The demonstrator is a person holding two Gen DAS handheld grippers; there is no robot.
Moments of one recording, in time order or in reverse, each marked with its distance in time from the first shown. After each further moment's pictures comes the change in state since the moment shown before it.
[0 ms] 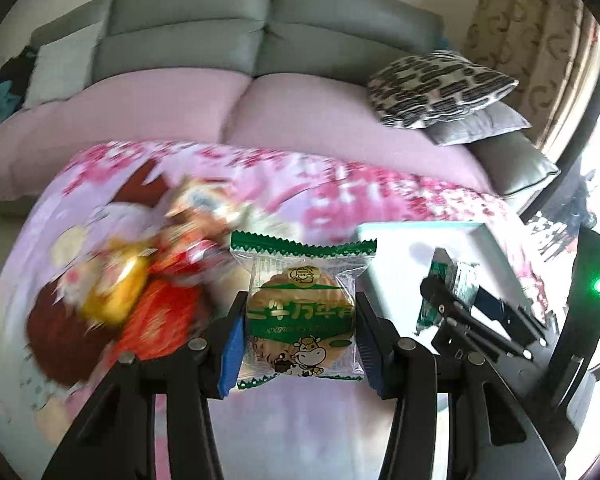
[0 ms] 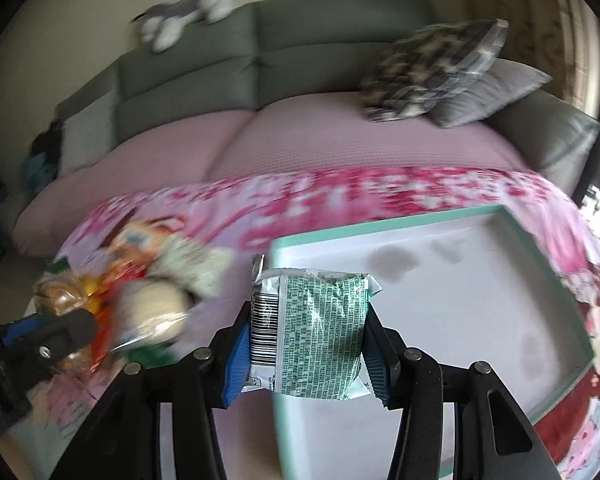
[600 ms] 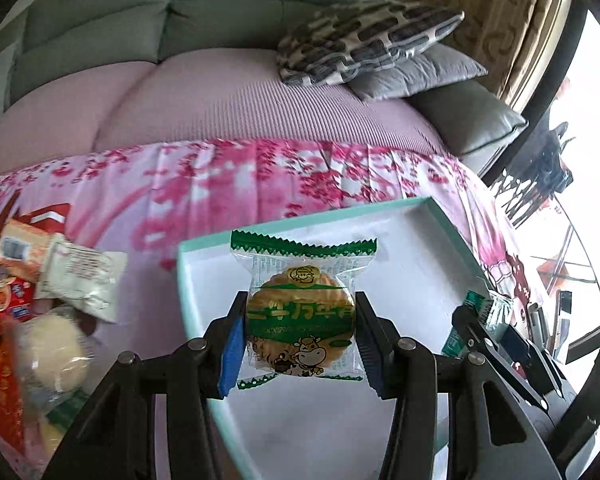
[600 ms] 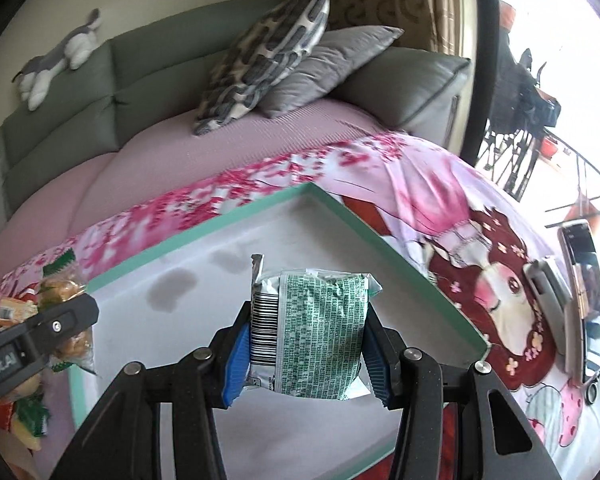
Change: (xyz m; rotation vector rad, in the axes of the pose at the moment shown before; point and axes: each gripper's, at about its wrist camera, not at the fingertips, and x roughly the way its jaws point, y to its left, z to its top) left arm 0.106 -0.130 0.021 0.123 0.108 -0.124; right arm 0.010 -0.142 -0.013 0.243 -0.015 -0.302
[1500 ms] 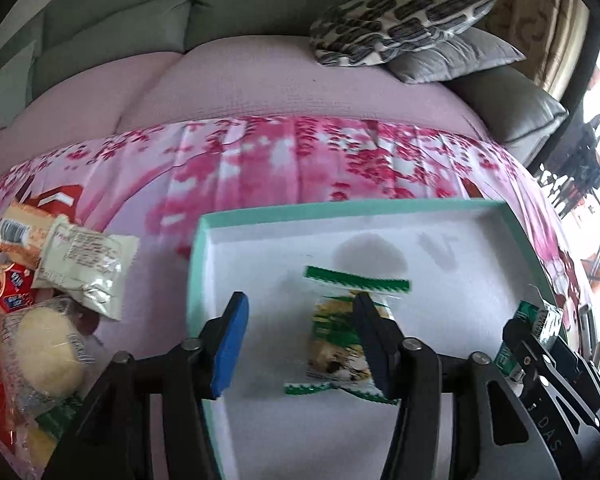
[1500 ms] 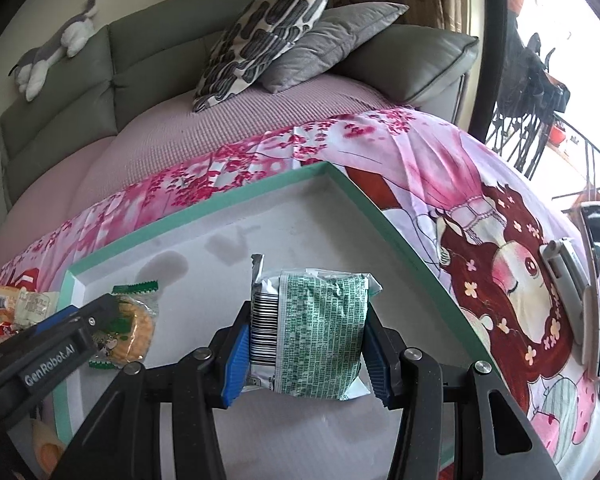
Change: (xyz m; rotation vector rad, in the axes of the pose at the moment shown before) left arm 0.034 0.017 -0.012 -0.025 0.006 0.139; right arm 0.018 0.004 -0.008 -0.009 0.069 0.029
